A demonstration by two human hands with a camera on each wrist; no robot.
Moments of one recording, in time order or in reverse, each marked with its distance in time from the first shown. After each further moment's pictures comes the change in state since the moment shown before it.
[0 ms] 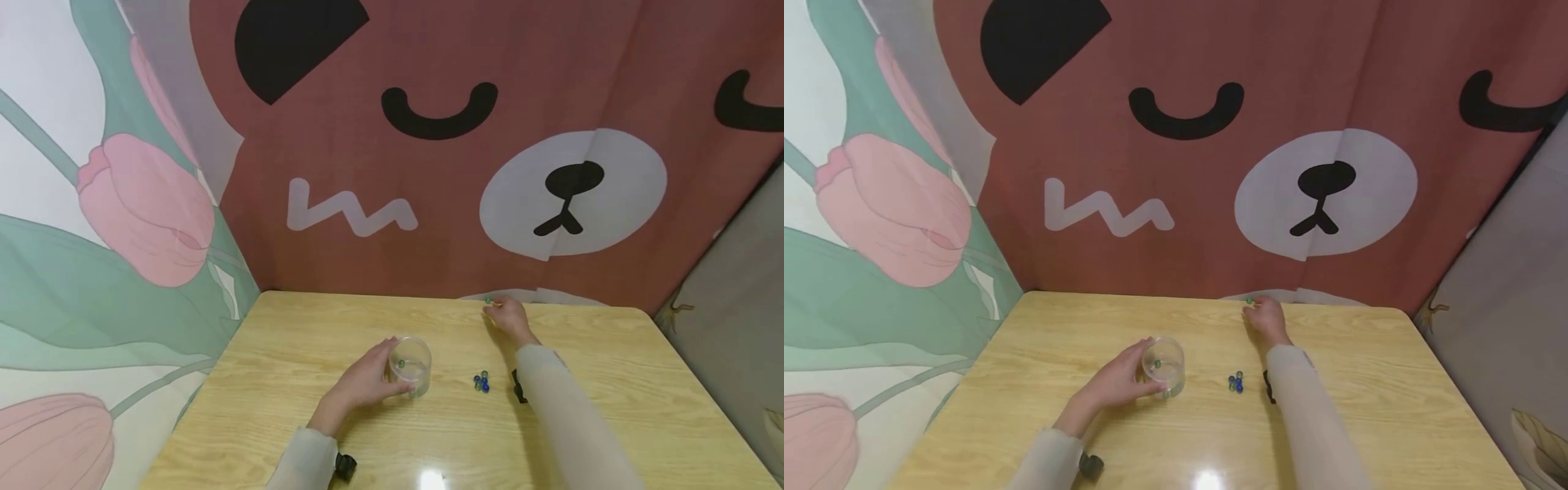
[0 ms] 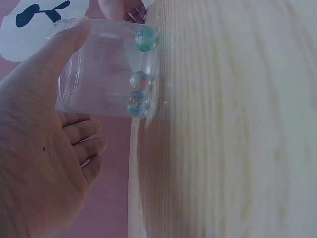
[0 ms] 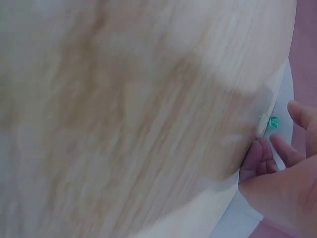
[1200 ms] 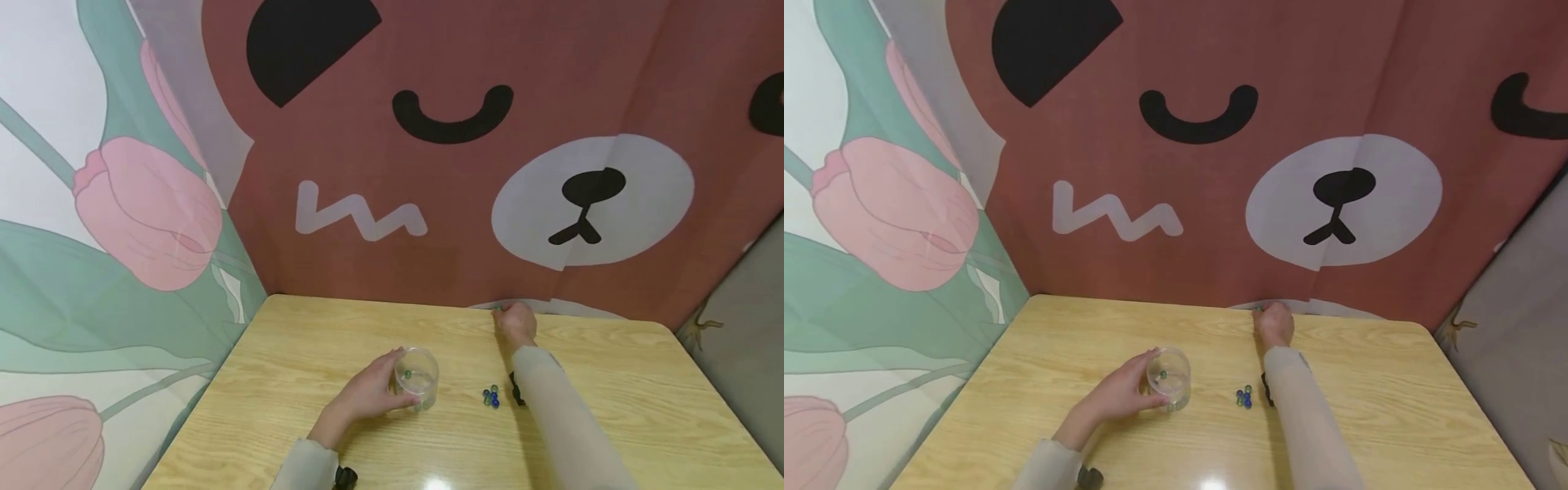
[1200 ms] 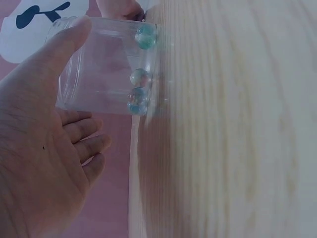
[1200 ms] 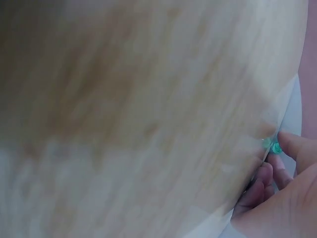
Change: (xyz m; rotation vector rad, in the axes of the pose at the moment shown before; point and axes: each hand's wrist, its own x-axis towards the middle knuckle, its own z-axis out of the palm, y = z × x) left_hand 0.000 -0.006 0.000 -0.010 0.004 0.013; right_hand 0.031 -0.001 0.020 -0.078 0.149 0.191
